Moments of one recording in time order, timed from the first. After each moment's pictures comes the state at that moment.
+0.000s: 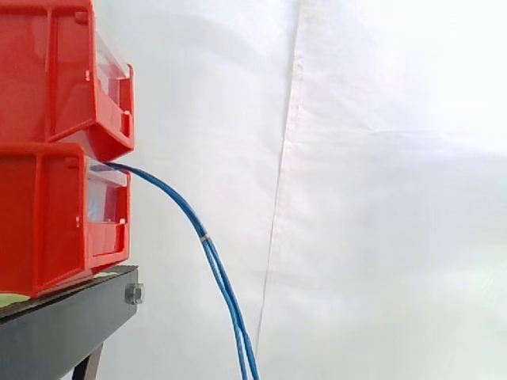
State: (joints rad) arm 0.03 -1.64 -1.73 -2.92 -1.56 -0.03
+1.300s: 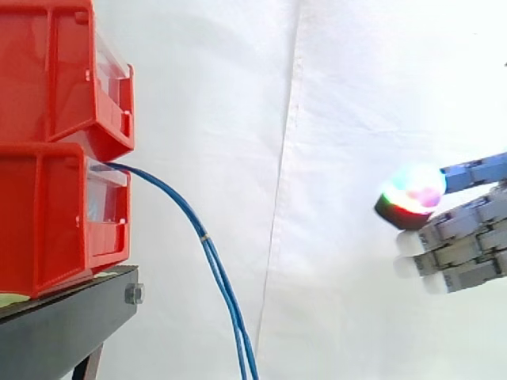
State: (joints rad) arm 0.07 -1.94 -1.73 -2.58 -1.31 -0.10
